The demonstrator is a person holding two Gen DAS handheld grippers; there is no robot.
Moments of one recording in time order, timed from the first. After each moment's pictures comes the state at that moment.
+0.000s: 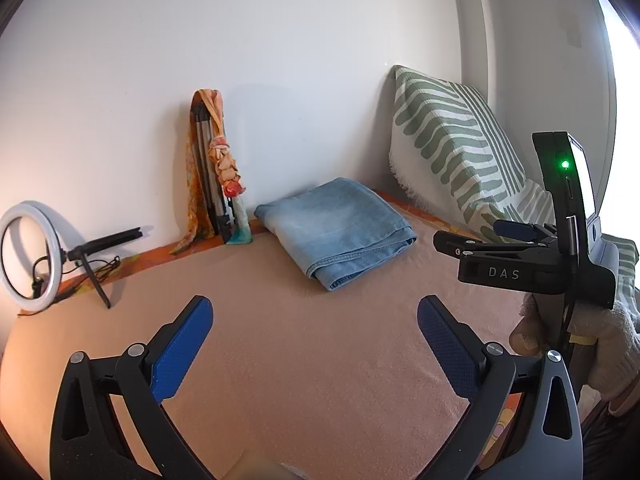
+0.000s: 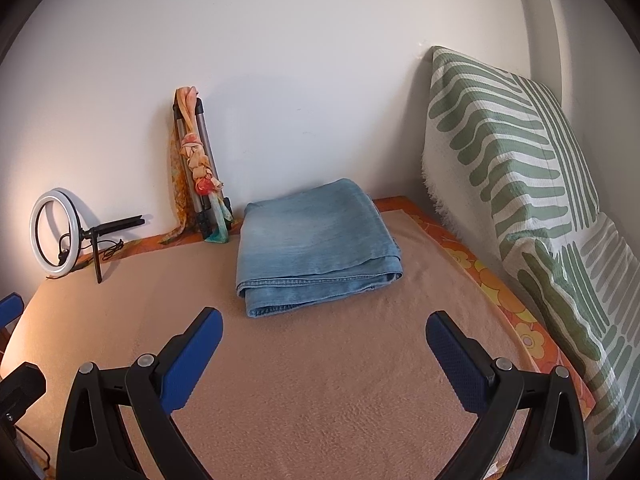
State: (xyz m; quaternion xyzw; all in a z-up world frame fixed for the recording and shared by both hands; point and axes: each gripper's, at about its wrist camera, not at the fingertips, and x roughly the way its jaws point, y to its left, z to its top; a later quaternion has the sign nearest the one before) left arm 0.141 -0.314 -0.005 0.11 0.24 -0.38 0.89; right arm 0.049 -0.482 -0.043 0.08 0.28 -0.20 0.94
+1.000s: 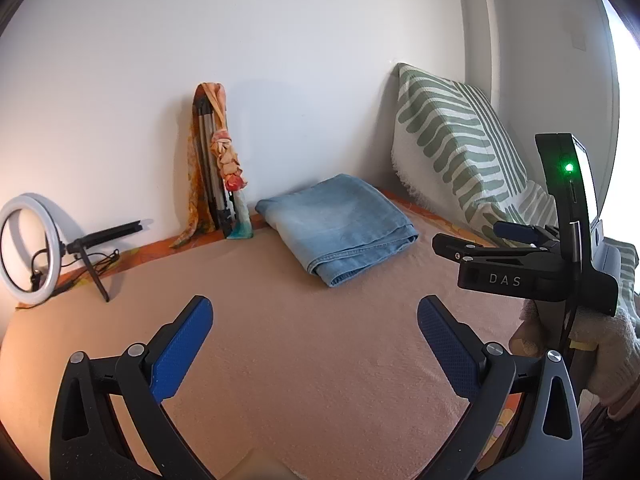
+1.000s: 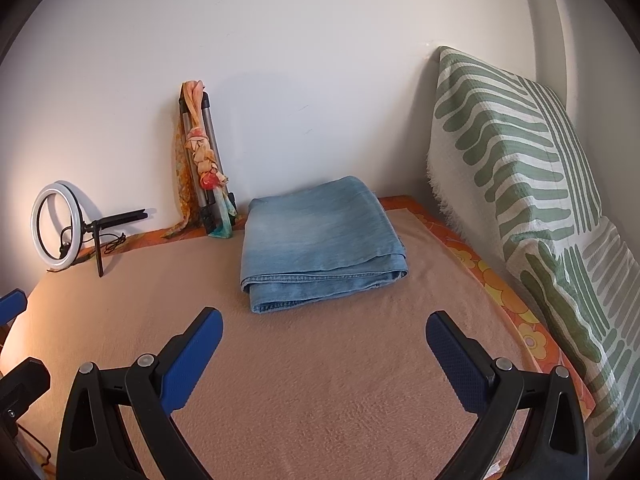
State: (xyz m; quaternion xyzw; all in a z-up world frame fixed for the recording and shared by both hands) left arm 0.142 -0.314 -0.011 0.10 0.25 -0.38 0.89; right arm 0.053 -0.475 -0.046 0.07 0.28 -0.19 0.94
